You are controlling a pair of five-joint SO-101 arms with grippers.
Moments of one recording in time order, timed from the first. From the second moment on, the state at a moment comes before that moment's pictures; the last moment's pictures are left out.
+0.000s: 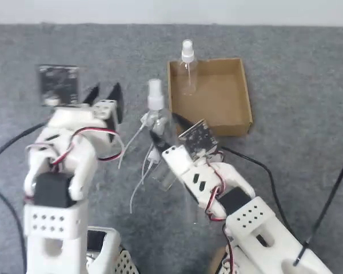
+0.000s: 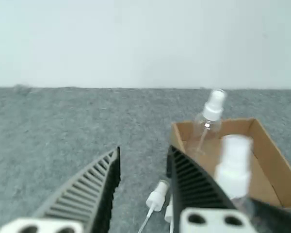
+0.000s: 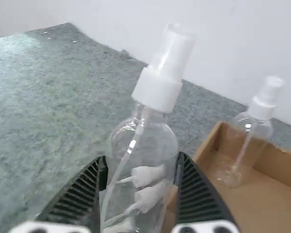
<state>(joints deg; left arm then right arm) -2.3 -57.4 38.0 57.8 9.1 -37.8 -52.0 73.3 3.0 3.8</state>
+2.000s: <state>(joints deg) 4.7 -65.2 72.5 37.6 1.8 -10.3 -10.5 34.4 -0.5 6.5</state>
